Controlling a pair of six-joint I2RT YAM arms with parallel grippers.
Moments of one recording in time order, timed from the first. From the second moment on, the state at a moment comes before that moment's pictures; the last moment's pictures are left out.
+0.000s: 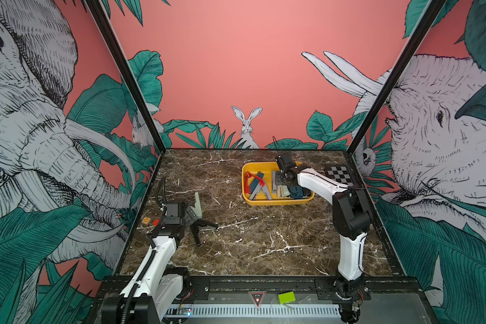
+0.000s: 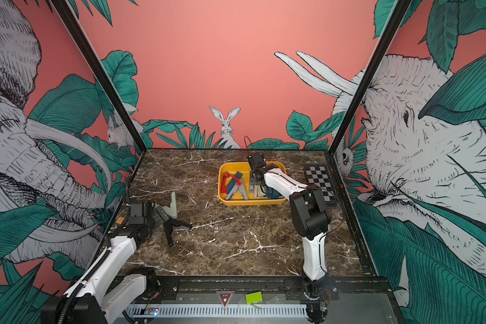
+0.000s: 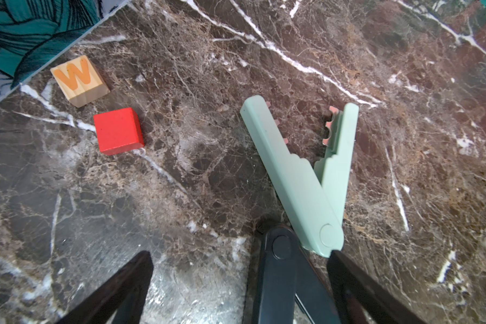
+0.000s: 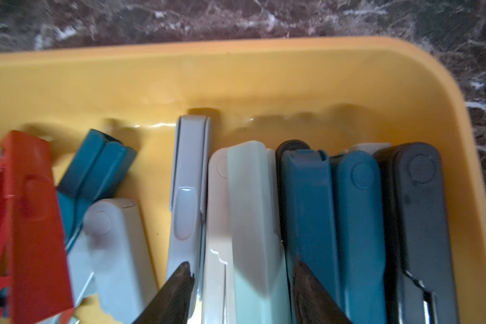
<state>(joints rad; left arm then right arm) -0.03 0.92 0.48 -0.47 -0.25 -0.61 0.48 1.97 1.55 -0.56 0.27 0.40</state>
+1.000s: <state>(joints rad) -0.39 1.14 0.52 -0.56 -0.29 -0.95 0.55 1.67 1.27 -0.39 0.22 0.29</state>
